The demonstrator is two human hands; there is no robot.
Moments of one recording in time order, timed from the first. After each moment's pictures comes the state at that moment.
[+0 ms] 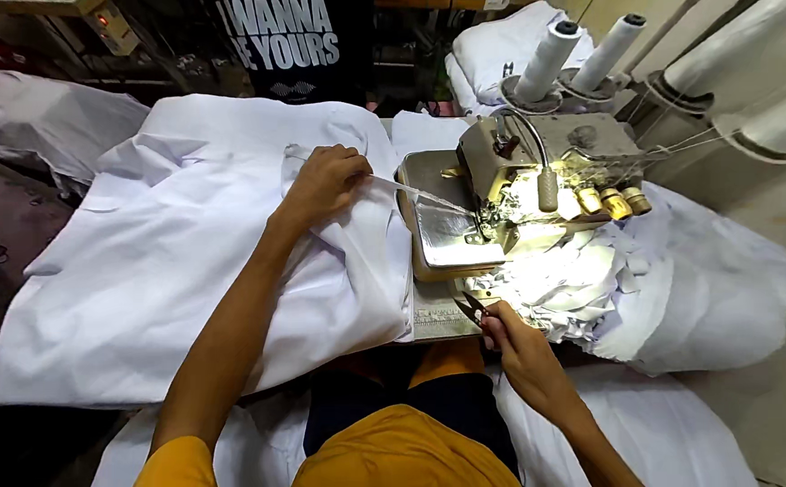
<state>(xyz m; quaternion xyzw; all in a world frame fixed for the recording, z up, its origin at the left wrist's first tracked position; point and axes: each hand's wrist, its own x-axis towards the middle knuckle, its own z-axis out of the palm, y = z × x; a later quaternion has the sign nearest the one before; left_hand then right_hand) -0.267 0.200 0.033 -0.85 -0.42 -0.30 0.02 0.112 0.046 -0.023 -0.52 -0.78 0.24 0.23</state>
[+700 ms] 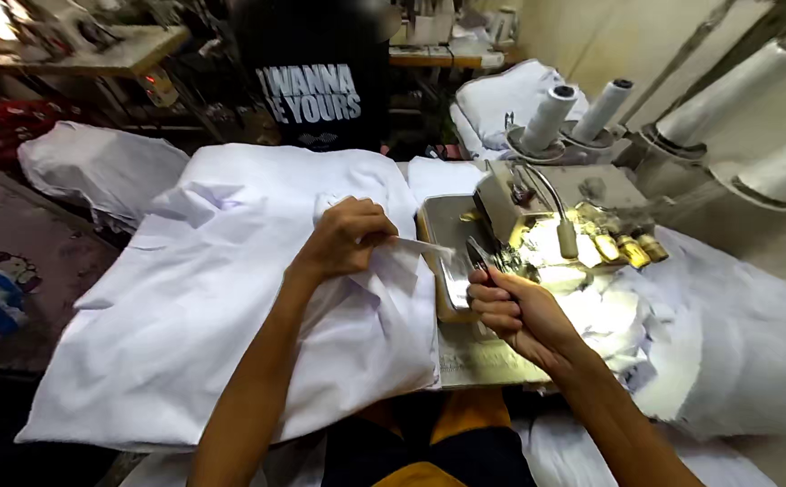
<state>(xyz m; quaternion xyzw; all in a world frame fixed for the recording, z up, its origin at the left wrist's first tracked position) -0.274 0.161 0.058 -0.85 -0.34 -0.40 0.01 0.035 0.134 0.058 -0.33 -0.24 0.84 0.37</state>
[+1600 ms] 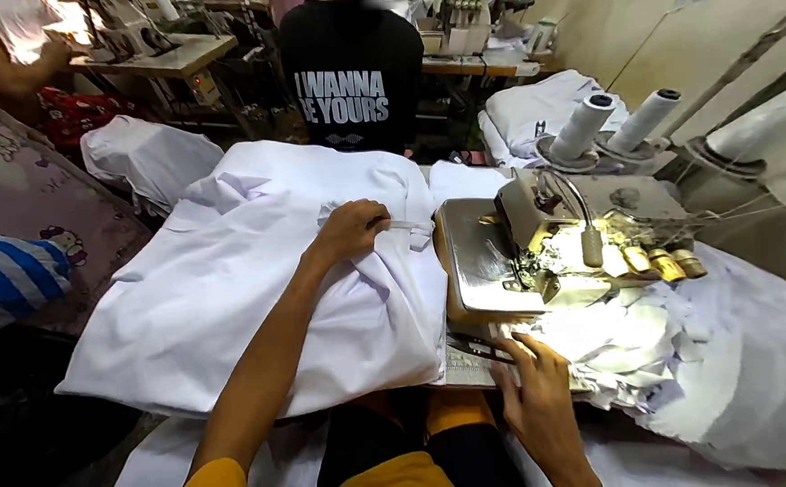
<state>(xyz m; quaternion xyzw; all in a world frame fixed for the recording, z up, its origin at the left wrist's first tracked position) -0.297 0.188 0.014 -0.82 -0.48 -0.31 -0.02 0.091 0.051 -0.066 -0.48 -0.82 -0.02 0.32</state>
